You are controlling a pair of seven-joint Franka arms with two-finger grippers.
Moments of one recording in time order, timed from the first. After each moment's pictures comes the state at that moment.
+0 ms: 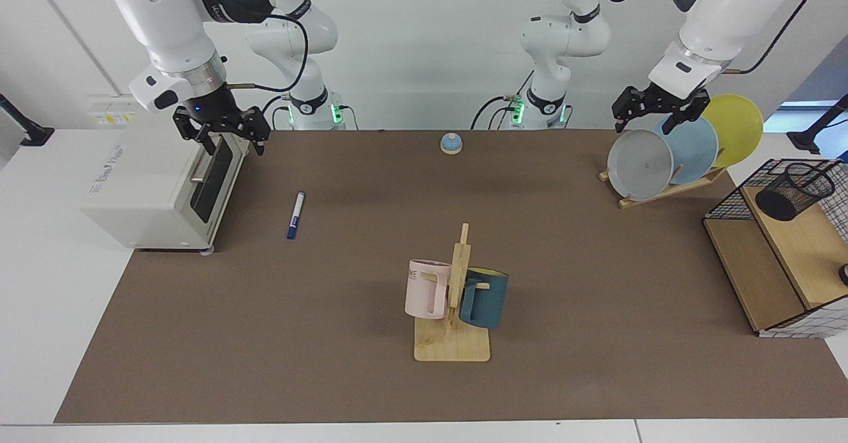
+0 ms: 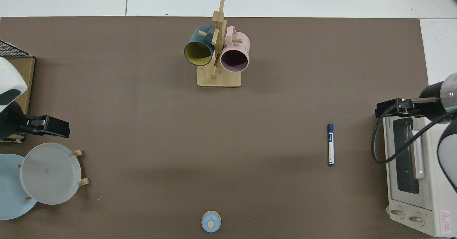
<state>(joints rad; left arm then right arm) -0.13 -0.07 0.09 -1.66 0.01 1.47 0.05 0.10 -0.07 -0.08 -1.74 -0.01 1.66 0.05</state>
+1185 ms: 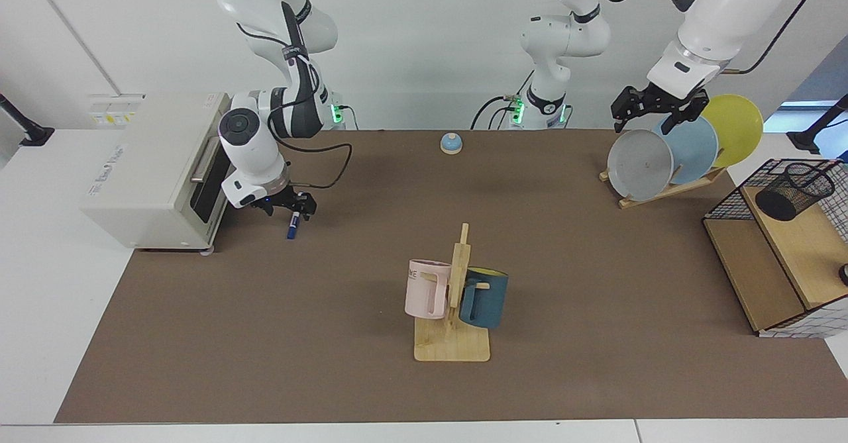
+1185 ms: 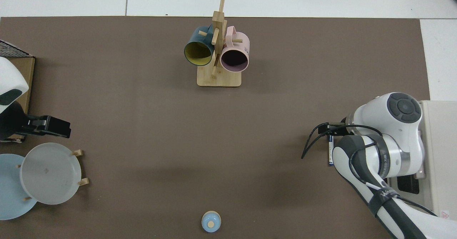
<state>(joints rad) -0.13 -0.07 0.08 -1.66 0.01 1.47 0.05 0.15 0.09 -0.09 -2.25 -0.01 2.23 0.22</state>
